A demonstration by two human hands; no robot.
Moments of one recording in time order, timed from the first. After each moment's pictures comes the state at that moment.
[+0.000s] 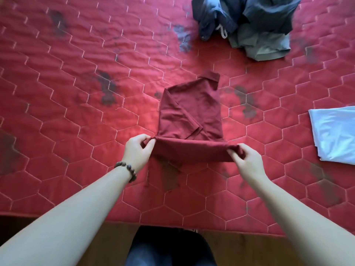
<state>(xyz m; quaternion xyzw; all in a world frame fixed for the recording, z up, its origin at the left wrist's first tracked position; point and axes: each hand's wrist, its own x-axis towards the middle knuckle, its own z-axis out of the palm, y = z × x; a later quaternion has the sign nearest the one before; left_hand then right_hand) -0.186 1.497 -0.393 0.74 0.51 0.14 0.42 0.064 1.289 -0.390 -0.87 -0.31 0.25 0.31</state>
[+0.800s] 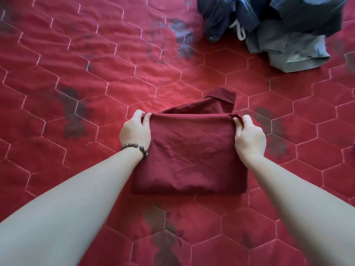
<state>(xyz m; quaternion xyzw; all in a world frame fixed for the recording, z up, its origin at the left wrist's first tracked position) -0.041 1.672 -0.529 0.74 0.61 0.15 0.26 0.184 1.495 -0.505 -0.94 -0.28 0.09 0.16</state>
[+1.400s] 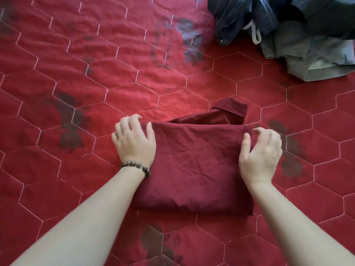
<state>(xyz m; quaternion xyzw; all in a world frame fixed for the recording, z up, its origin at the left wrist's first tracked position) -0.028 1.668 -0.521 0.78 0.60 0.17 0.10 0.178 1.497 -0.520 -0.92 -0.30 -0.04 0.24</state>
